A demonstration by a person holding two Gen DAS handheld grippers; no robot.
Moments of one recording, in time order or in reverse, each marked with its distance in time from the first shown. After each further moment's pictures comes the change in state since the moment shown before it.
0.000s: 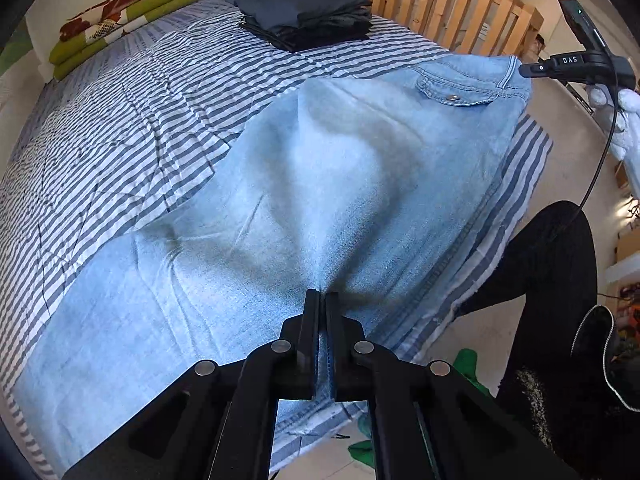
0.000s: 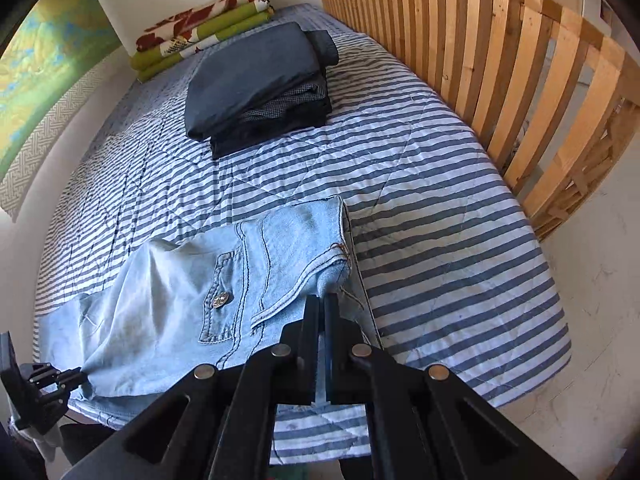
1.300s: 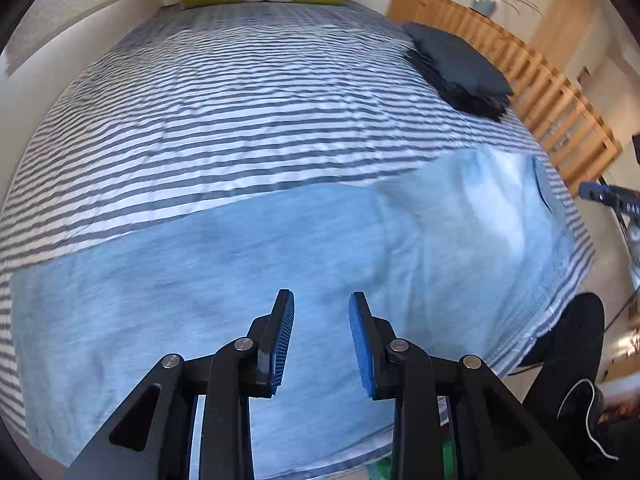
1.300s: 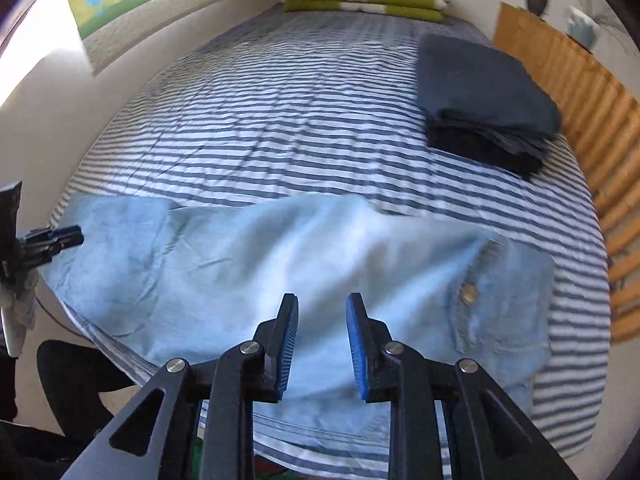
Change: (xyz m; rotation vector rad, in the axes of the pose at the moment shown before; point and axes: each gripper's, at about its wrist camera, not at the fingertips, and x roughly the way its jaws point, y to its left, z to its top) left arm -0.042 0.175 -0.065 -0.376 -0.119 0.064; right arm 0.027 0.214 -0.033 -0.426 0.043 0.099
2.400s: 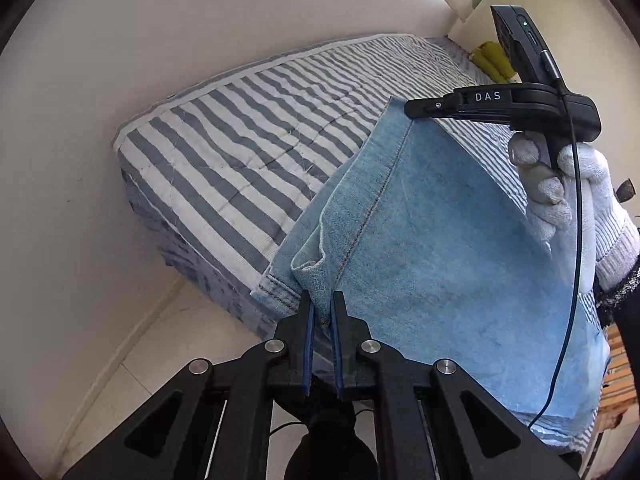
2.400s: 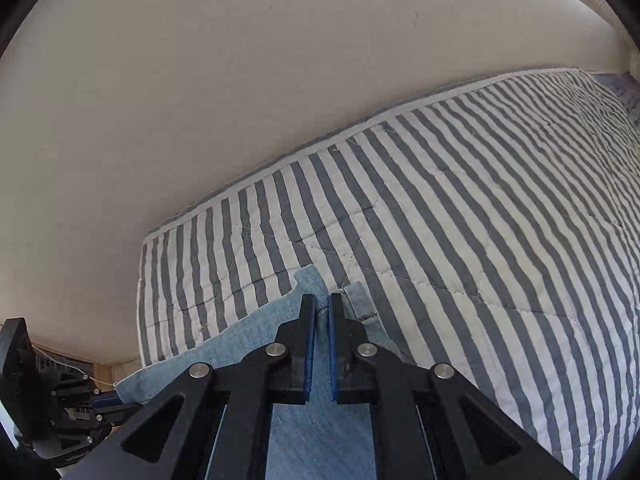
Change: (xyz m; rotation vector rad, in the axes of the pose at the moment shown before) left arm -0.119 0.310 -0.252 -0.867 -0.193 0.273; right arm 0.241 0.655 0.158 -0.803 0.169 0.586
